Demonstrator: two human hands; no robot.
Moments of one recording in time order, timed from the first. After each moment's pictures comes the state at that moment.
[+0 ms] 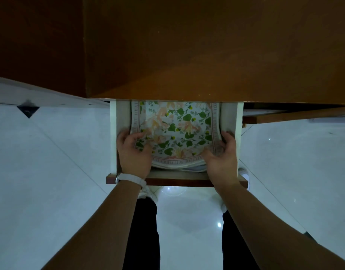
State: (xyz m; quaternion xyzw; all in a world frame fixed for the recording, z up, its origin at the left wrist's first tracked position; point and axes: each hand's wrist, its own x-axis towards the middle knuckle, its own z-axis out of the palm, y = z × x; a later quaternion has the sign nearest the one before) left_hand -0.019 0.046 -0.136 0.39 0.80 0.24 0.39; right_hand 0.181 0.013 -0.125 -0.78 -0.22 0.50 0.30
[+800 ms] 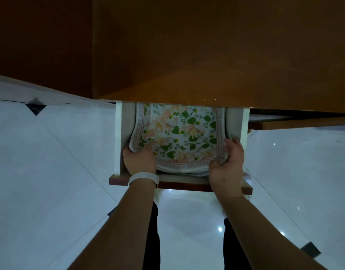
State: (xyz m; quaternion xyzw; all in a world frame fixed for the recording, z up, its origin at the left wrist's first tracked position) left_hand 0.009 0.057 -0.126 0.08 0.88 0.29 0.36; right_hand 0.178 0.000 -0.129 -0.80 -0.34 0.40 0.28
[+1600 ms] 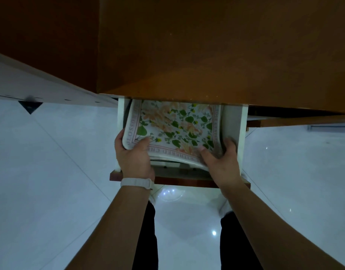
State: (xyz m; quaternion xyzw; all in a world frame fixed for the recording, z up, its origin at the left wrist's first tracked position) left_hand -0.009 0.052 -0.102 0.00 0.72 0.51 0.48; right_hand 0.179 0.012 -0.122 -0.79 -0.25 0.52 0.22
